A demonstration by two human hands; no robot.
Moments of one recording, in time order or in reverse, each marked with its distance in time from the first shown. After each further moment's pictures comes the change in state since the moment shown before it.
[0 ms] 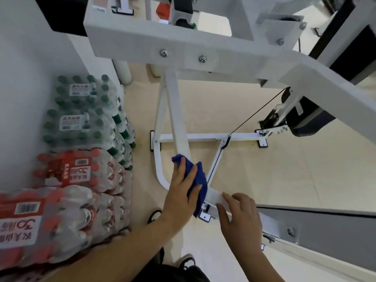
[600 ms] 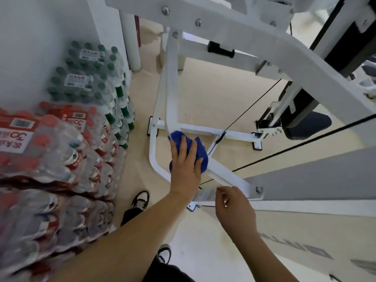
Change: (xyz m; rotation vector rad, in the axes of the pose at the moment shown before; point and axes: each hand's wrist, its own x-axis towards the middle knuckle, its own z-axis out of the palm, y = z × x) left_hand -0.053 0.041 0.110 0.297 0.269 -0.136; right_hand -0.071 0.067 -0.044 0.182 -0.315 0.141
